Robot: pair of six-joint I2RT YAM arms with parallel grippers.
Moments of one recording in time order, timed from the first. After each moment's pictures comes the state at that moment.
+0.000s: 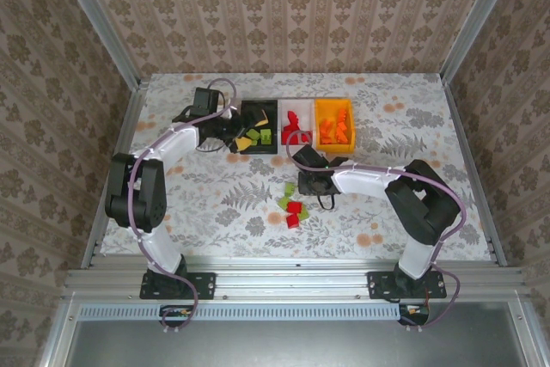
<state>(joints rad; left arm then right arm) -0.30 1.77 1.25 -0.32 0.74 -0.86 0.69 1.76 0.99 -0.39 0.19 0.70</state>
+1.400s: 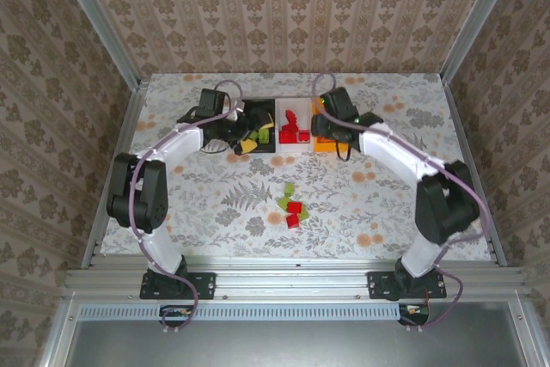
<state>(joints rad) -0.33 1.77 1.25 -0.32 0.75 -0.85 0.48 1.66 1.30 -0.48 0.19 0.44</state>
